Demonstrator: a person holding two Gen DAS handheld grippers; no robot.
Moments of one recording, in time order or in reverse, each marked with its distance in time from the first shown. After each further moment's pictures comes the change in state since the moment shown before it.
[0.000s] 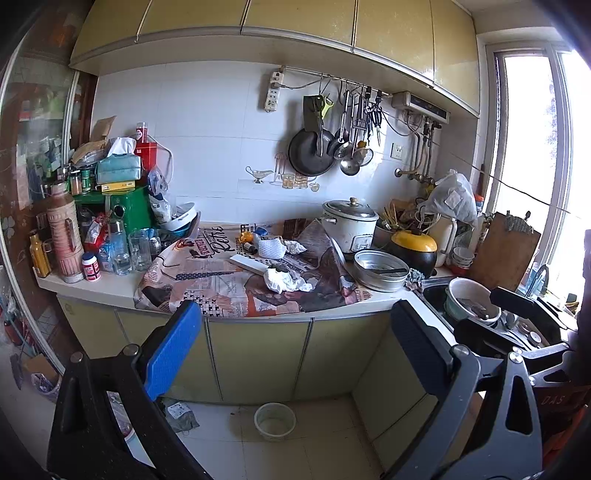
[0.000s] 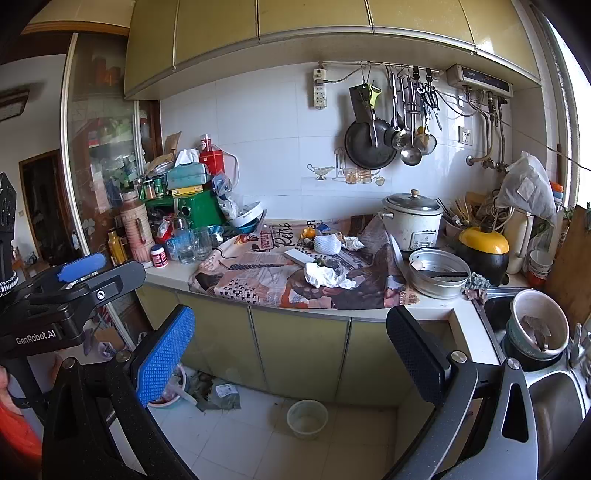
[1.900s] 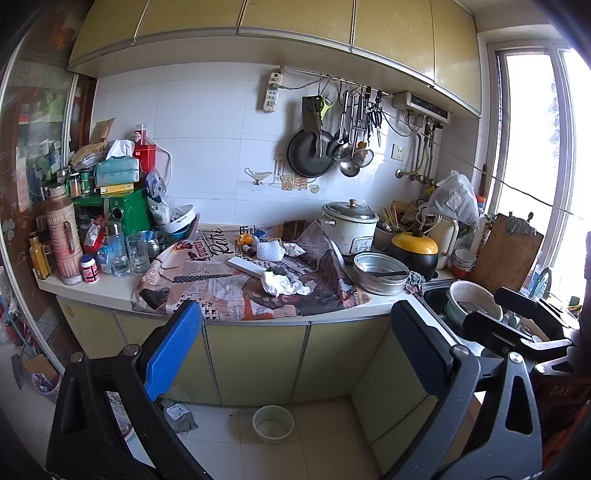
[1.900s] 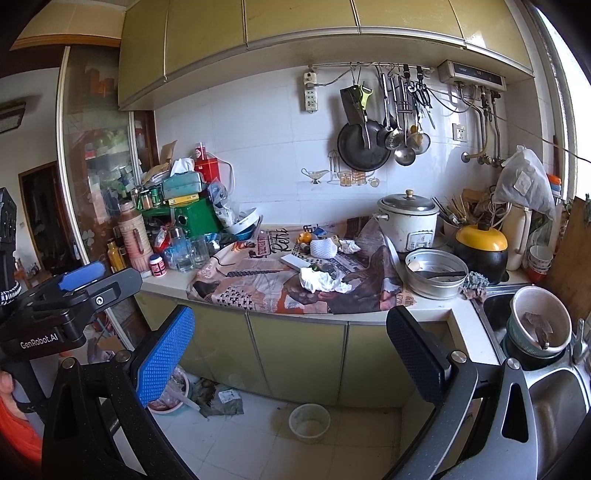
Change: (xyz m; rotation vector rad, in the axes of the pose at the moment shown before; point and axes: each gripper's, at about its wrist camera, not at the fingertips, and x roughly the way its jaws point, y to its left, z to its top) left arm 0.007 0.005 0.002 0.000 -0.003 0.001; right arm -0.002 -0.023 0.004 0.035 -0.015 0.011
